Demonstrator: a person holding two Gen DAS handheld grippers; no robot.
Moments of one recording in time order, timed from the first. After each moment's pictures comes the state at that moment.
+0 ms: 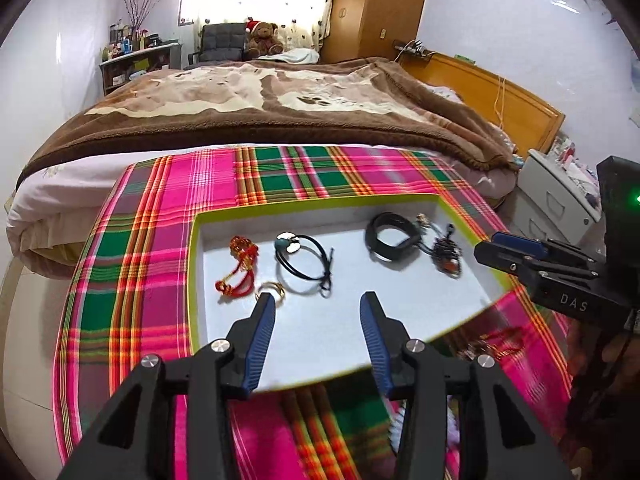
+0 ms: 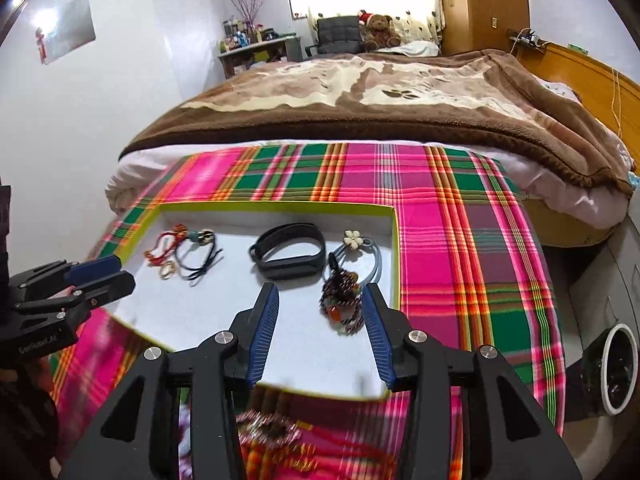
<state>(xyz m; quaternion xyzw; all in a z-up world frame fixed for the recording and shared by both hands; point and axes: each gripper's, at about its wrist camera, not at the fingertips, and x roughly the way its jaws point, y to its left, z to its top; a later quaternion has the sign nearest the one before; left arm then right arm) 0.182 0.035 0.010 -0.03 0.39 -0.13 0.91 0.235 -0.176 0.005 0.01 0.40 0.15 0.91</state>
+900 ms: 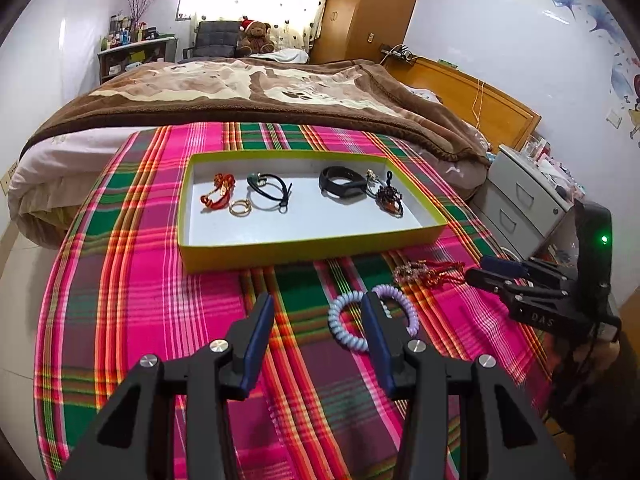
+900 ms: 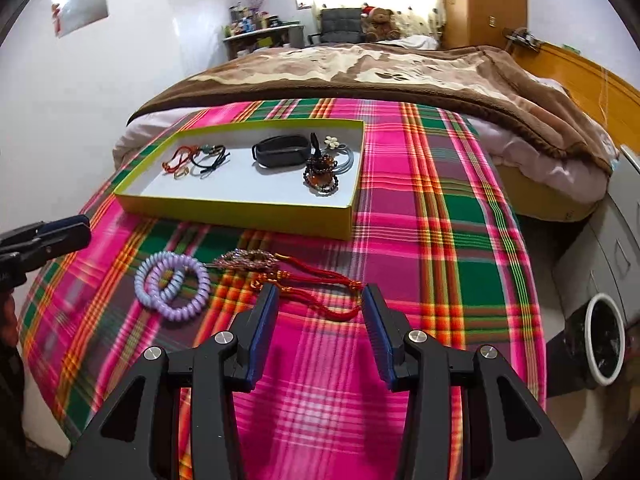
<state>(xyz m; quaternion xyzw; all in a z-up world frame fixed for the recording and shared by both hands) 0.095 0.030 0.003 -0.06 0.39 -0.16 0.90 0.146 -0.212 -0.025 -0.03 0.41 0.15 0.90</state>
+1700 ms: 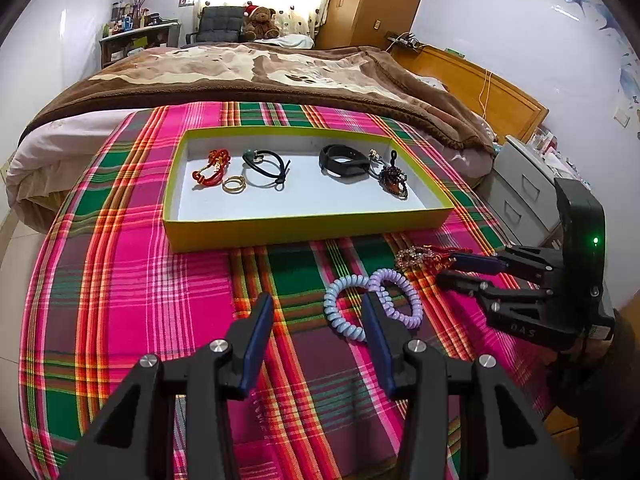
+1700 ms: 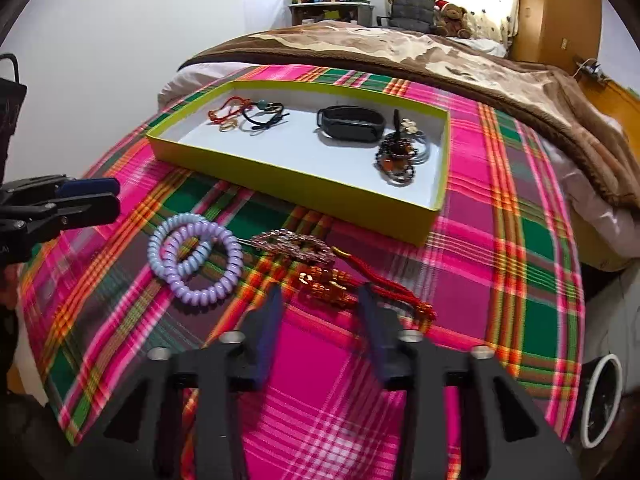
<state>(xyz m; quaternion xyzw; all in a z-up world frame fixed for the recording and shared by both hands) 0.098 0.021 -0.012 -0.06 0.42 -0.15 0.90 0.161 -0.179 -0.046 -0.11 0.43 0.23 0.86</state>
